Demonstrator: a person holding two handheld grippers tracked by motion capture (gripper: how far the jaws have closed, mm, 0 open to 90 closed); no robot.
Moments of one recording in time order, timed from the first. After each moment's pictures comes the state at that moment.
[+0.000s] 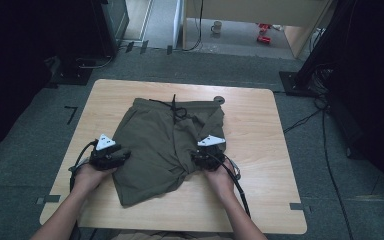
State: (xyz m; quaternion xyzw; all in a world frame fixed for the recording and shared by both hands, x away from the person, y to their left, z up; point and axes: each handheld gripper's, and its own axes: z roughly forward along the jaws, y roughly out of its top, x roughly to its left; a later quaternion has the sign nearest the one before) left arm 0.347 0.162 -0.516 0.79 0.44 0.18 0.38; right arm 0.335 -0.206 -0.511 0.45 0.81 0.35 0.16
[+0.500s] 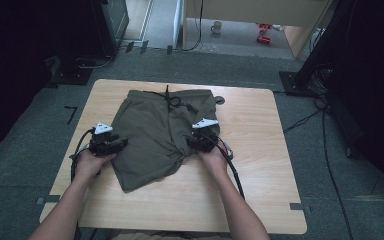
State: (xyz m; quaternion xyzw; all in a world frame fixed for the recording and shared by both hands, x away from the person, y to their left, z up) left arm 0.386 0.169 -0.513 0.77 0.49 0.17 0.37; right arm 0.398 -0.195 -0.511 0.44 0.81 0.36 0.16
